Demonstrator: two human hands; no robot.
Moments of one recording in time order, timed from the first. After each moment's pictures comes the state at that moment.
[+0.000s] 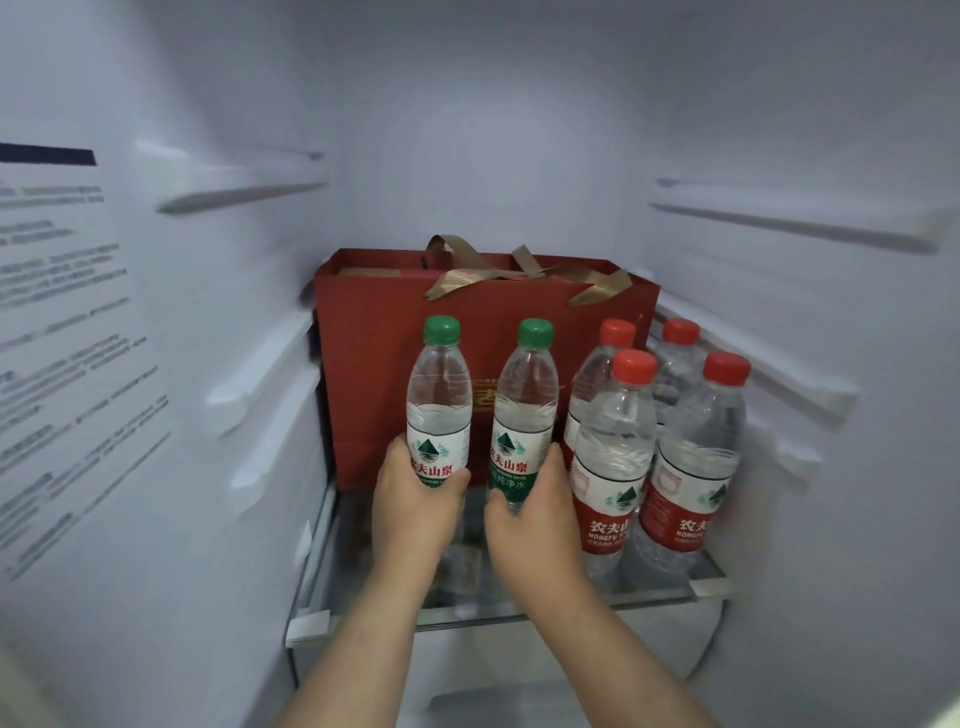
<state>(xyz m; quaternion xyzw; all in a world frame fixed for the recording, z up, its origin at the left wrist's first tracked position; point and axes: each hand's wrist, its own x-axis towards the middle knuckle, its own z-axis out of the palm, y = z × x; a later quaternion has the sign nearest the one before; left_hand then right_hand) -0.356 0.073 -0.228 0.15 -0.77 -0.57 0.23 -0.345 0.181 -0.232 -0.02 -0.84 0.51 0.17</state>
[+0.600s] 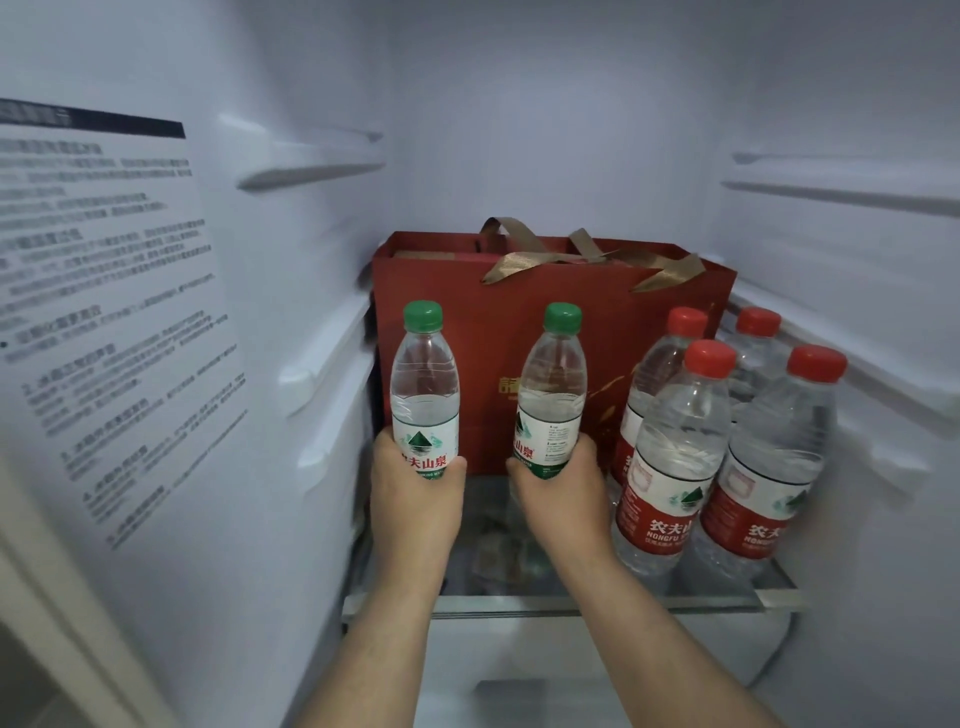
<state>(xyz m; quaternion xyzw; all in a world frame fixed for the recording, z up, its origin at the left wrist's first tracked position) -0.344 0.040 -0.232 0.22 -0.73 -0.57 0.31 -0.376 0.166 -0.234 -0.05 -0.84 0.52 0.13</state>
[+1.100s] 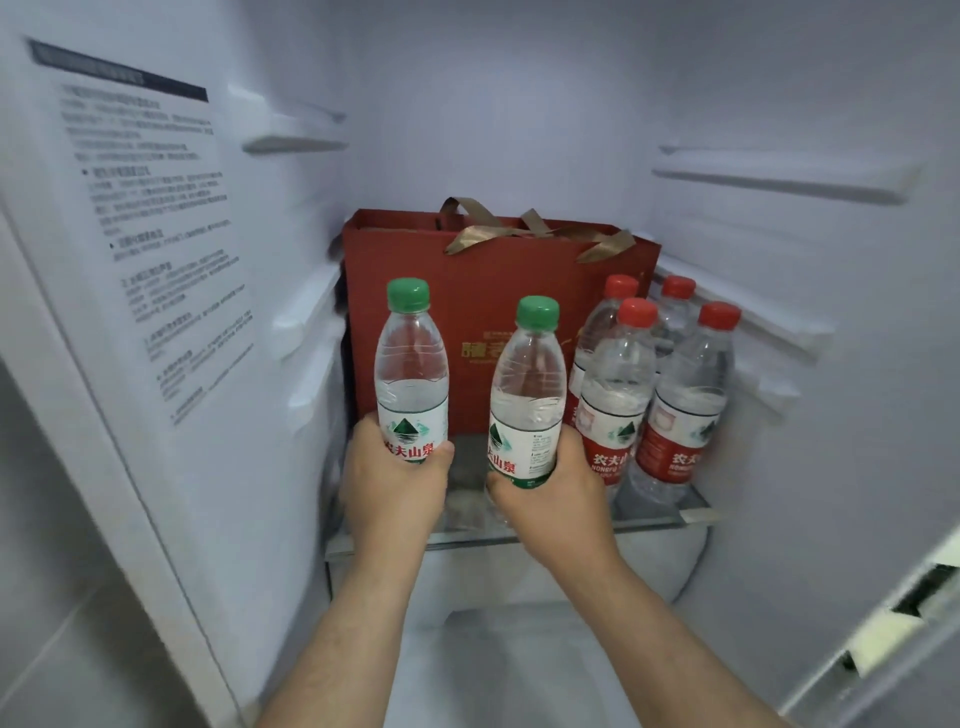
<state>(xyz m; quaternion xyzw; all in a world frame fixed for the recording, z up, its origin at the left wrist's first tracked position) -0.296 0.050 -0.227 0.19 -0.75 -0.57 0.29 -0.291 0.194 -0.223 0.00 -0.85 0.50 0.14</state>
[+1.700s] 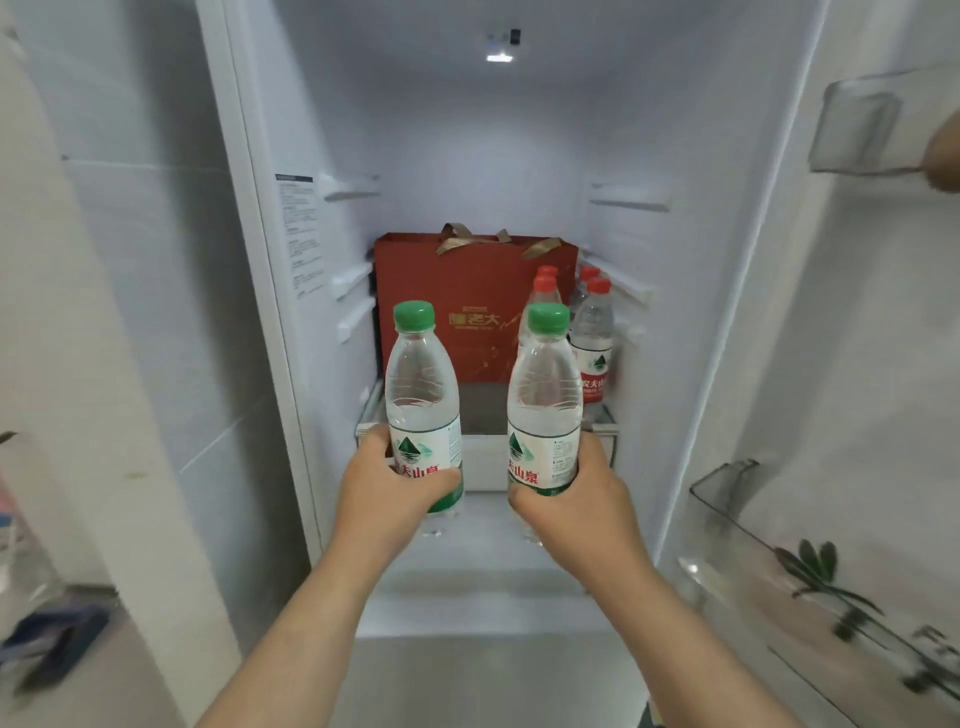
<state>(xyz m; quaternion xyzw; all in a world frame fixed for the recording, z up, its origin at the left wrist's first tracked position) -0.053 0.124 -0.201 0.12 -0.76 -0.59 0.22 -0.067 0.306 -0.198 0.04 -0.84 0.52 0.11</state>
